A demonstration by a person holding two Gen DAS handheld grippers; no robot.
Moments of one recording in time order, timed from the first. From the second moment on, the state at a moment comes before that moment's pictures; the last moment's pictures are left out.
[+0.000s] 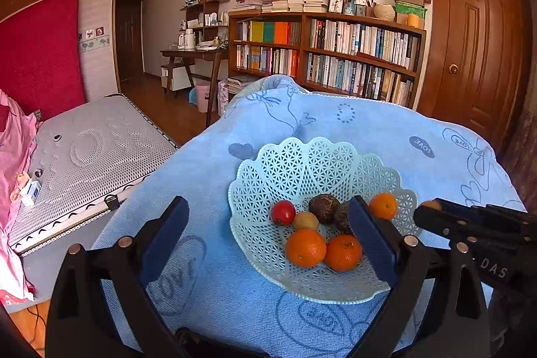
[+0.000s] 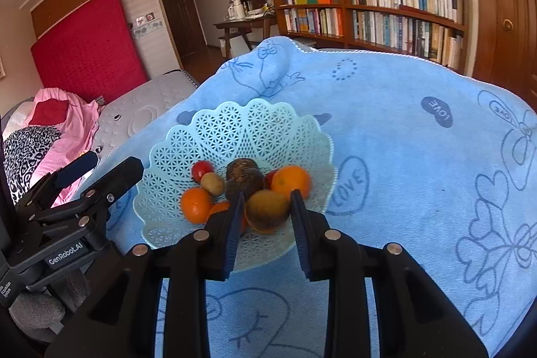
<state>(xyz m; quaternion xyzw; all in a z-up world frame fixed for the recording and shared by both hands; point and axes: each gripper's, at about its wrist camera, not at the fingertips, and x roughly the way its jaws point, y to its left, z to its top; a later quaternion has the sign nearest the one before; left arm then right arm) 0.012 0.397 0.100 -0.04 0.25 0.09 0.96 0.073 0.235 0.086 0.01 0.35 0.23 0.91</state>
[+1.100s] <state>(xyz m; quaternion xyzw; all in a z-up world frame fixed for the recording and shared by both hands) -0.016 0.407 0.095 0.07 0.27 0.15 0.95 0.010 0.256 0.074 -0.15 0.27 0.14 0.94</state>
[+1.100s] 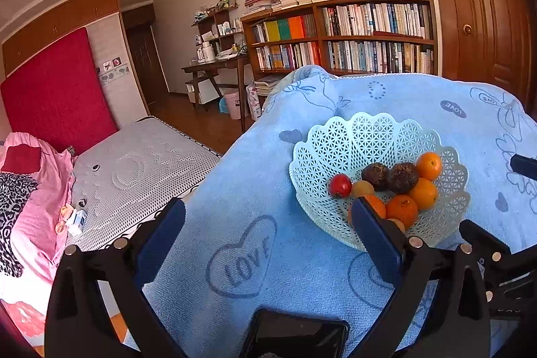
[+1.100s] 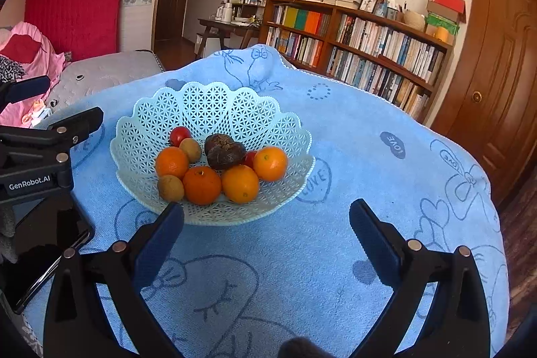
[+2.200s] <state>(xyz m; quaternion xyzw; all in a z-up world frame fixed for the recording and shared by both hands) -0.014 0.399 0.076 0.11 0.28 0.15 0.94 0.006 0.262 0.070 -0.19 0.26 0.11 0.94</state>
